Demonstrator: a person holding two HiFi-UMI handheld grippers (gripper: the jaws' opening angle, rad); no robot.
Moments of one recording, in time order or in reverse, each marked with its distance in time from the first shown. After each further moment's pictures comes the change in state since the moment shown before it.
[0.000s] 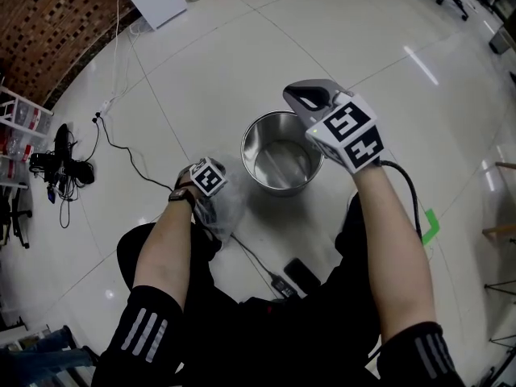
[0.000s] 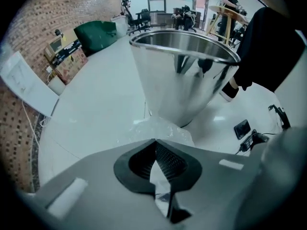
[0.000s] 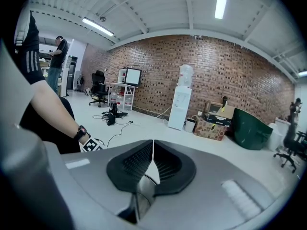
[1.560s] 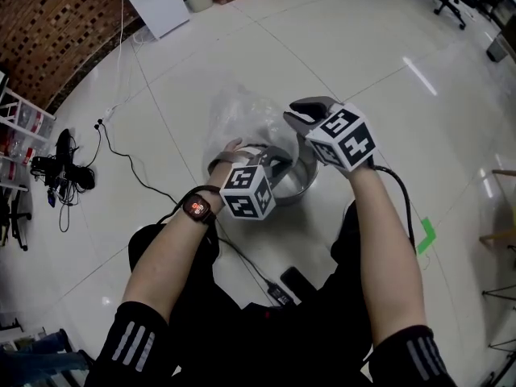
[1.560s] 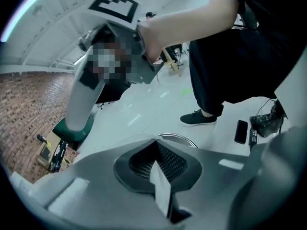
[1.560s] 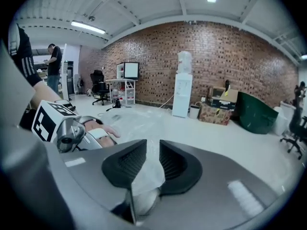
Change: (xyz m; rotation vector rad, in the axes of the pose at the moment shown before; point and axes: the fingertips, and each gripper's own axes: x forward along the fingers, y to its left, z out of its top) left arm -0.170 -0.120 0.246 0.669 -0.509 0.052; right arm 0.002 0.000 -0.037 0.102 0.119 0.073
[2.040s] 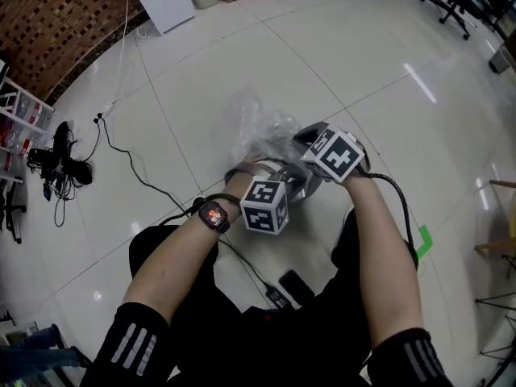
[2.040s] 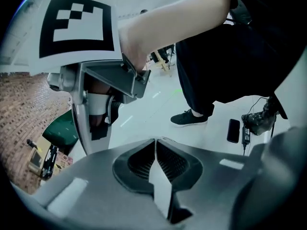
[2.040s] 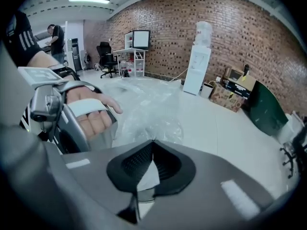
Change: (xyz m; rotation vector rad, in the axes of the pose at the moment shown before) left arm 0.017 -0.036 0.006 0.048 -0.014 -0.104; right arm 0.042 0.031 -0.075 -0.104 0.345 0.100
